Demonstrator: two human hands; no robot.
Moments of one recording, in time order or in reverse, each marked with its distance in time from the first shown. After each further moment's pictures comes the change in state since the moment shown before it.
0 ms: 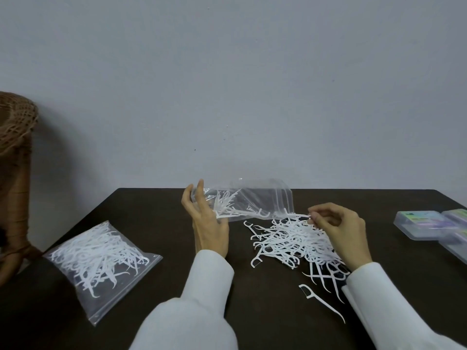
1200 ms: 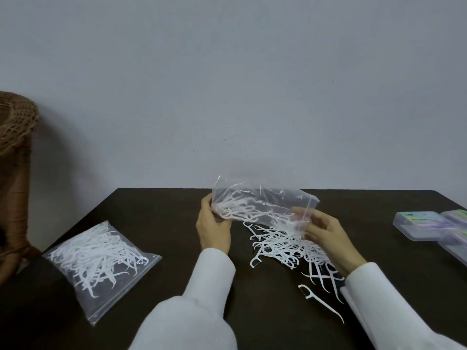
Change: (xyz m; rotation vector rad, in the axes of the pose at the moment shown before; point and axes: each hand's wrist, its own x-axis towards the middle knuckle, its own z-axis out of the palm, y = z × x) left_hand 0.001 0.001 0.007 -0.210 -0.113 -0.290; right_hand -0.004 -0.003 0.012 0.340 -0.331 0.258
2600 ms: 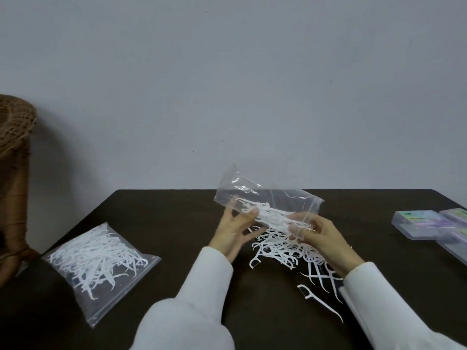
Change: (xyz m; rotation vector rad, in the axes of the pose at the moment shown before) left_hand -0.009 0.019 0.006 -0.795 -0.595 -0.445; right_hand -0.002 -0.001 0.001 -0.086 -0.079 0.024
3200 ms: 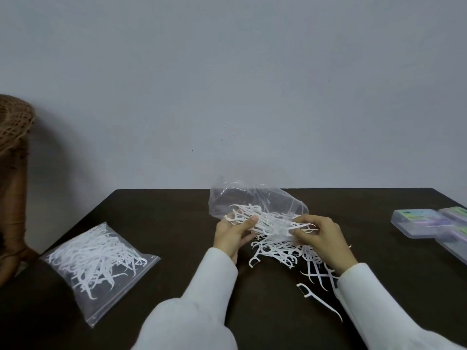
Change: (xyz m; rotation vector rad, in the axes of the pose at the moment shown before) left_hand 0.002 -0.014 -0.002 0.142 0.239 -0.023; right_hand 0.000 0.005 0.001 -0.288 0.168 -0.090
